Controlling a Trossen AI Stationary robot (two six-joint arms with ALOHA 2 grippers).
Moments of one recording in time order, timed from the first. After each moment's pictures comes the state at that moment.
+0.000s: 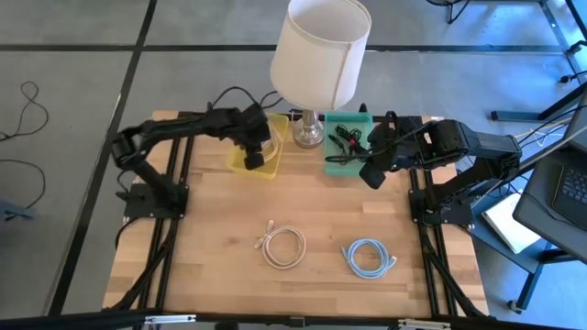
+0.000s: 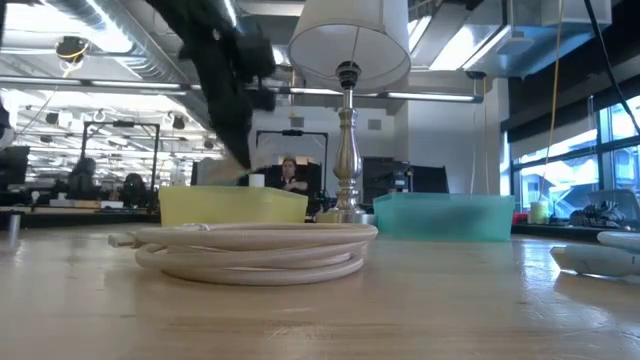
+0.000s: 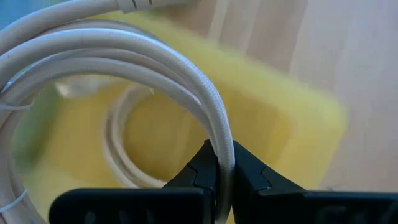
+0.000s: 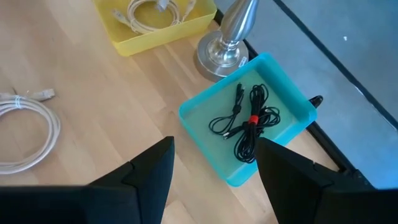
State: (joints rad) left arm 0.54 1.55 1.13 -0.70 0.04 0.25; right arm 0.17 1.41 1.82 -1.57 0.54 0.65
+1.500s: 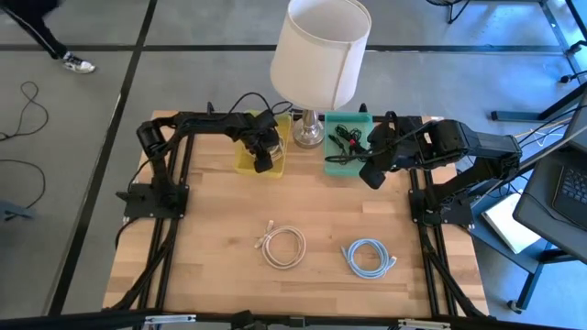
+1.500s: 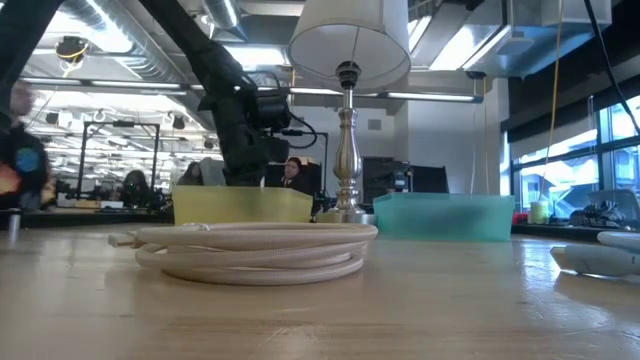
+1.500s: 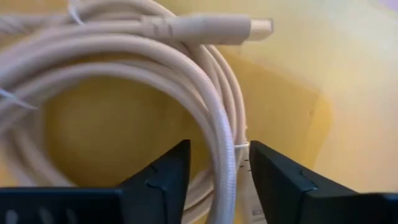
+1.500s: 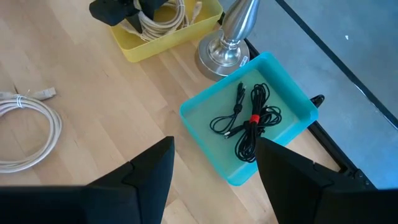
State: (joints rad) left arm 0.59 1.83 1.13 -0.56 0.16 0.23; right arm 0.17 1.41 1.82 -1.57 0.54 0.65
